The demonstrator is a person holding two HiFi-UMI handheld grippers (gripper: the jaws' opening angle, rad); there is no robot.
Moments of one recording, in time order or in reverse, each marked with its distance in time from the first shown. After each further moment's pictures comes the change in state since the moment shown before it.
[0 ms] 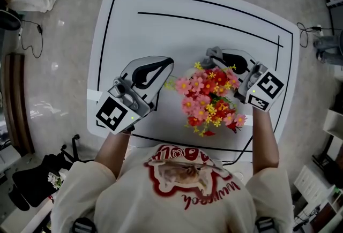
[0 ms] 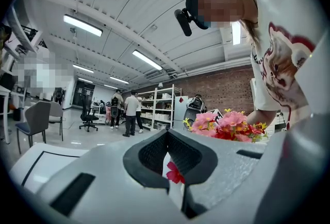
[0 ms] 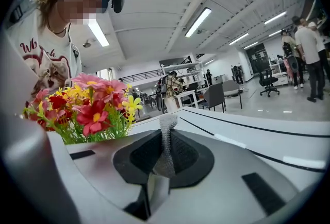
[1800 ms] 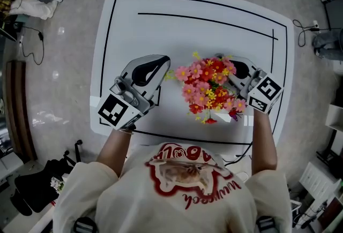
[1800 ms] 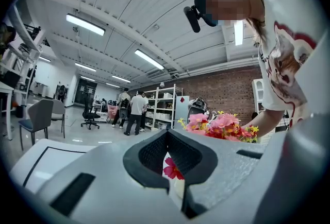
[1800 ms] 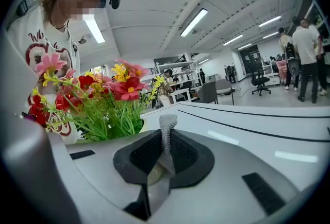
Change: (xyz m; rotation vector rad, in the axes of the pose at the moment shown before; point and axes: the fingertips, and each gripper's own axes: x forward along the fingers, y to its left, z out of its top) left arm -0.011 -0.009 -0.001 -0.019 0.002 0.015; right arm -0.035 0.012 -0.036 0.015 0.018 -0.076
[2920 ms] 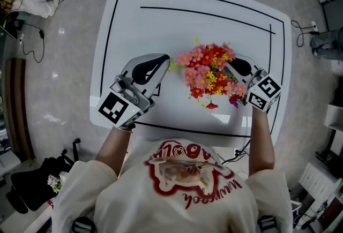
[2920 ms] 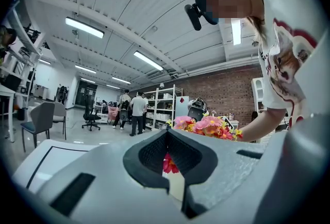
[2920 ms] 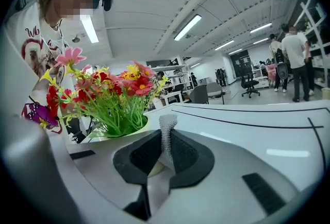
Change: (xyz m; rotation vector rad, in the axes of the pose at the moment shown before) left arm -0.025 -0.026 0.005 0.017 -0.009 0.008; right arm -0.021 0.009 -0.010 0.019 -0.036 -0.105
